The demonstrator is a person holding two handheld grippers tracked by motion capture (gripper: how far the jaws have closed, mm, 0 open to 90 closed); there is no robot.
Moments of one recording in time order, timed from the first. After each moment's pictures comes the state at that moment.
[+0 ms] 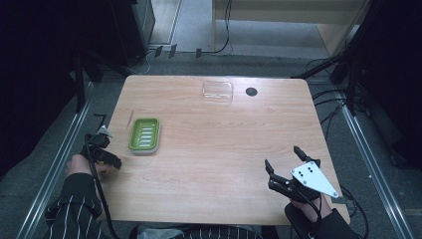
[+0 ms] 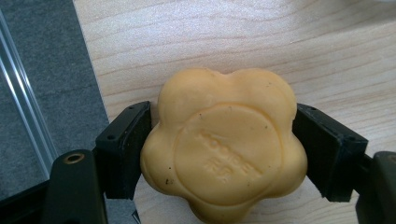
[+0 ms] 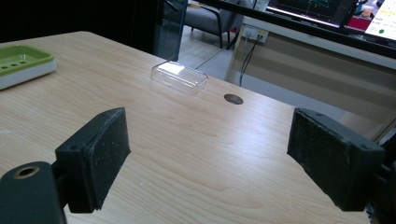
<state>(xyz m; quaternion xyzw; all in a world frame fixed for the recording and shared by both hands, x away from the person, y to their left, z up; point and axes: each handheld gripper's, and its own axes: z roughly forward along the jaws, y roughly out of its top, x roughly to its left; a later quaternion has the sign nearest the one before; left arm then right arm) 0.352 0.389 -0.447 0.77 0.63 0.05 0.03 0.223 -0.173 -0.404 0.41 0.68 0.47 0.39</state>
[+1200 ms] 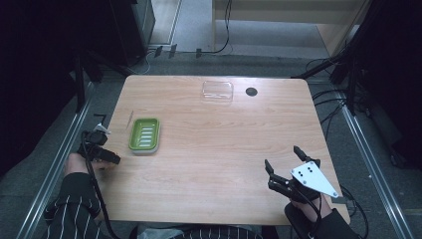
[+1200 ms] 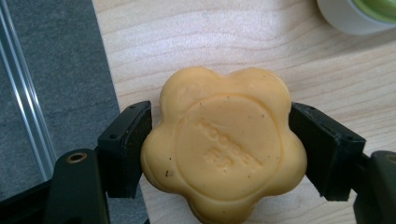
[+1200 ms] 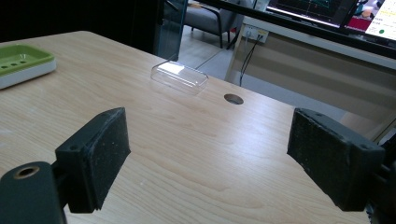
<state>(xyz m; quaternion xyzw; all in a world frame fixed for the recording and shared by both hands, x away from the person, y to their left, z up) 0.353 0.392 -0.437 0.77 0.63 0.08 0.06 0.224 -0.173 -0.404 0.40 0.68 0.47 0.39</state>
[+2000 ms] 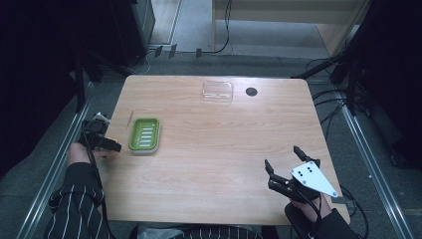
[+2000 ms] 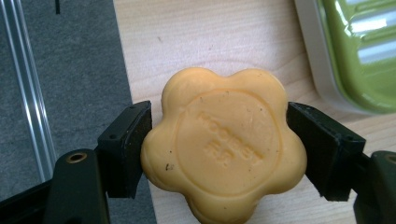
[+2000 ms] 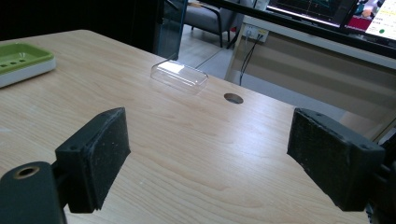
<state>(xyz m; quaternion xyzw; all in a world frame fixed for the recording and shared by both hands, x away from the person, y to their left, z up) 0.380 0.392 -0.422 0.76 0.63 0.12 0.09 0.224 -0.173 -0.404 0.40 0.68 0.47 0.40</state>
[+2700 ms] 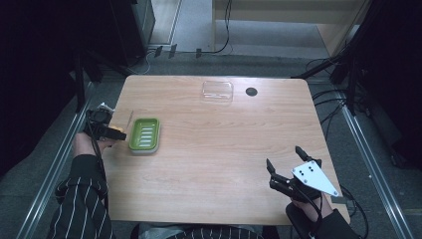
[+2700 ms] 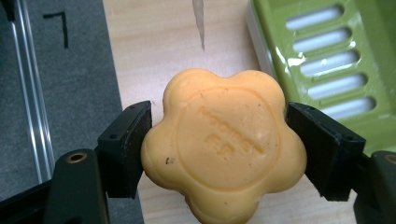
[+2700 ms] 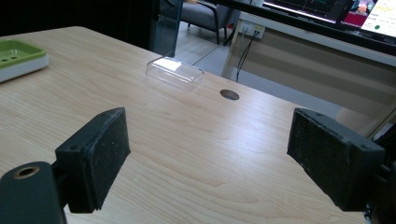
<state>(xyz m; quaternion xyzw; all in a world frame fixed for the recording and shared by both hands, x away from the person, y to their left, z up) 0.401 0.376 -0.402 0.76 0.61 0.15 0.12 0.225 -0.175 -0.406 0.41 0.68 0.46 0.40</state>
